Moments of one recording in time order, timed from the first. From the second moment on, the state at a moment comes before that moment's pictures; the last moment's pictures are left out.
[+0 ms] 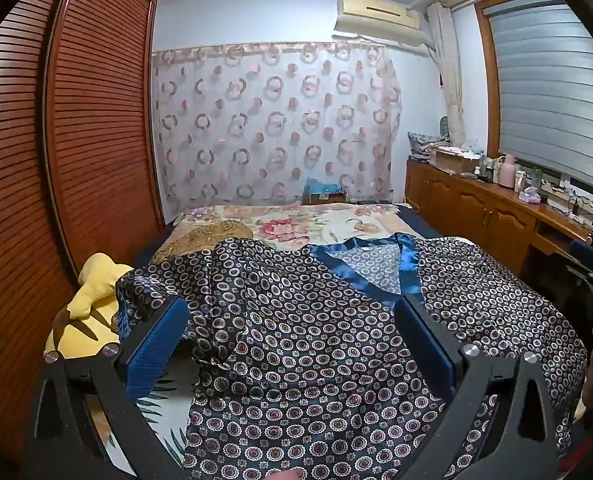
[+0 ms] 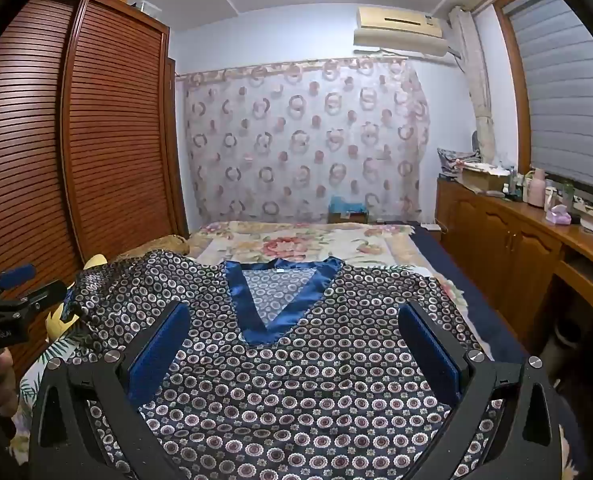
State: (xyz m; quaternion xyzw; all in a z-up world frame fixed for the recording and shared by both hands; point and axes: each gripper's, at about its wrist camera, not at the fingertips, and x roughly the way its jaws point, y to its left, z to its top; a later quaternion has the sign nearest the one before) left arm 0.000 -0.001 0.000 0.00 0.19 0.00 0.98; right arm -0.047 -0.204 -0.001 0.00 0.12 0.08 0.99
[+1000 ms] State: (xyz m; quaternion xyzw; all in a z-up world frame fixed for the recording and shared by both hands) left arm -0.003 -0.001 0.006 0.01 0.19 0.01 0.98; right arm -0.048 -0.203 0.000 0.00 0.12 0.08 0.99
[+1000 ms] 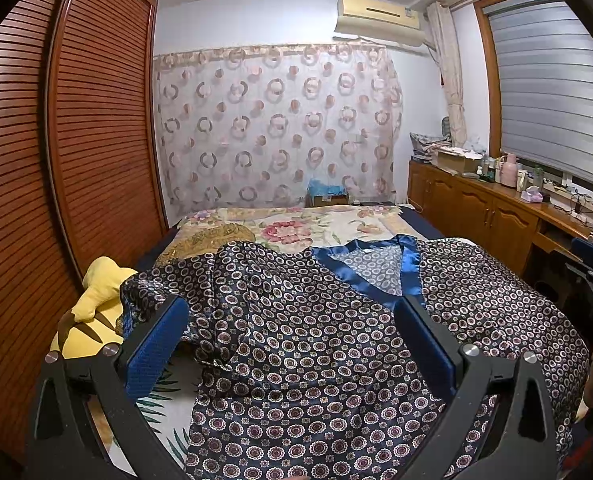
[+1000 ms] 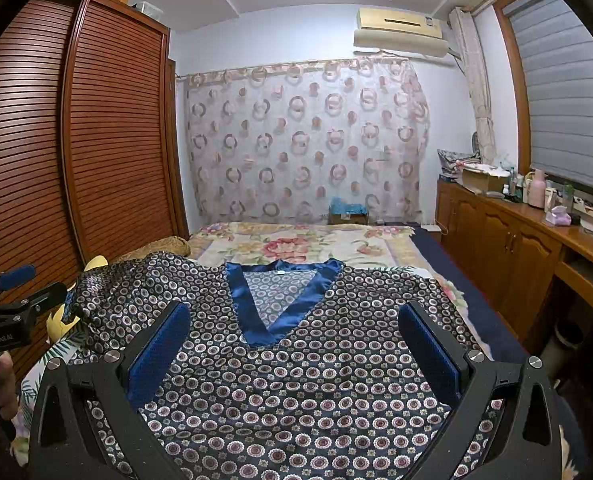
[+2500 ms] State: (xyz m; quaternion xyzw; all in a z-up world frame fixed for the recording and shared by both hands) left arm -0.005 -0.003 0.007 0.01 0.19 0.01 0.98; right arm -0.048 -0.203 -0.001 0.00 0.12 0.08 0.99
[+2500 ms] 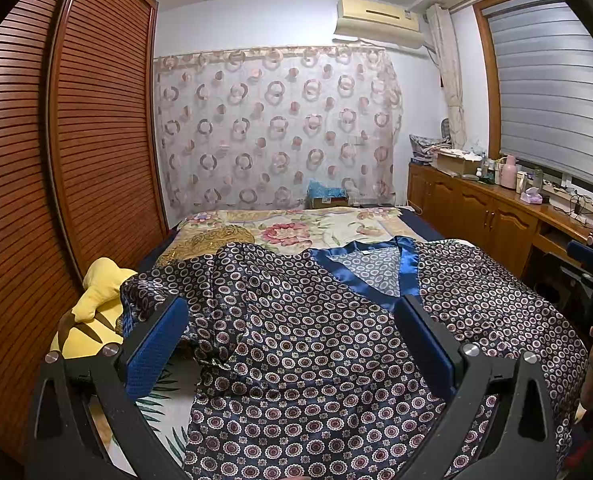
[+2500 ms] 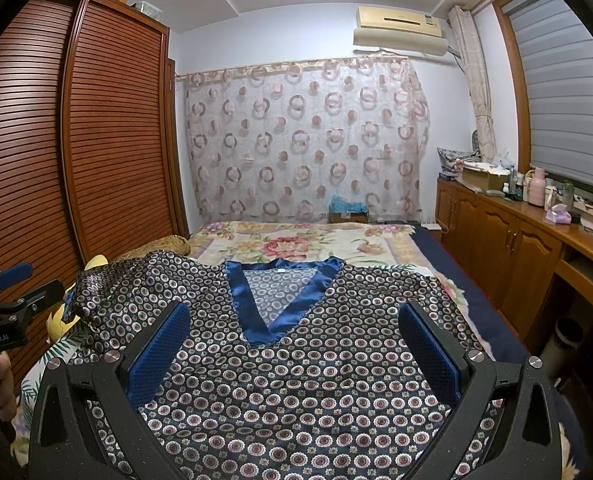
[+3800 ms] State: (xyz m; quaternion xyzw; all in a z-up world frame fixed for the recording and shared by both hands) left arm 0.003 0.009 0.000 0.00 0.21 0.01 0.98; right arm -0.039 -0.196 -0.007 -0.01 0.14 0.10 0.99
